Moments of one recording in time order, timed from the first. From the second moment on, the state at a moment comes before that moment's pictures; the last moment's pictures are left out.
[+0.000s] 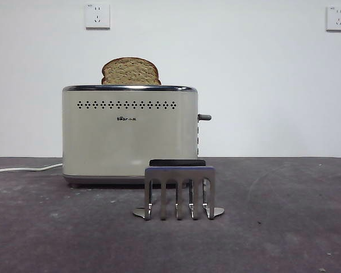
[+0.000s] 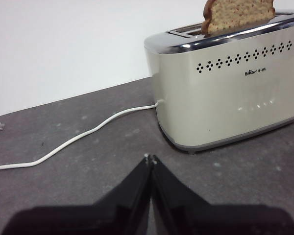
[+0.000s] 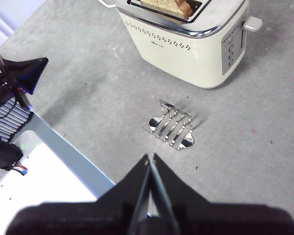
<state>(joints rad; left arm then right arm) 0.04 0.04 0.05 -0.09 0.23 0.19 0.25 1.02 1.50 -1.27 -0.52 -0.16</state>
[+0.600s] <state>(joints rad) 0.04 0.00 0.02 -0.18 0.24 0.17 0.25 1.02 1.50 -1.27 -0.52 -0.16</state>
